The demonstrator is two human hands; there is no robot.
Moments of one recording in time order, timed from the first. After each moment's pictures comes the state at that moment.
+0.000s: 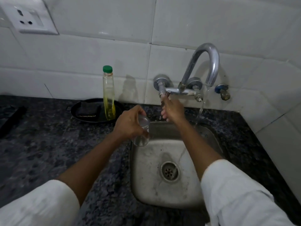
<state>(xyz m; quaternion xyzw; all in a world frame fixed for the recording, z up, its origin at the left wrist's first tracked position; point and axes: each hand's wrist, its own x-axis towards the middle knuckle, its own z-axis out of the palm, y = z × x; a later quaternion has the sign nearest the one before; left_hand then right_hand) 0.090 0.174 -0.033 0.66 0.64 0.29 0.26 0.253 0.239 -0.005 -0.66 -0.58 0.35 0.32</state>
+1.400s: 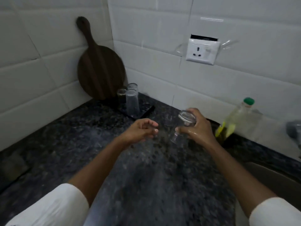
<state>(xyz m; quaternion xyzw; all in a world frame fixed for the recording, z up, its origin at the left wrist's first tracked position) -0.202 -0.030 0.001 0.36 0.70 0.47 0.40 -0.029 0.134 0.000 -0.36 -0.80 0.41 0.26</state>
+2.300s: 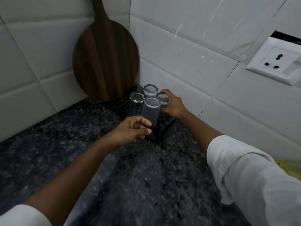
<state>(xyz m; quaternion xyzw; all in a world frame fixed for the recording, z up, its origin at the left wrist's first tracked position) -0.396 0.002 -0.052 0.34 0.70 0.47 0.42 -0.336 0.230 -0.050 -0.28 -0.91 0.31 0.08</state>
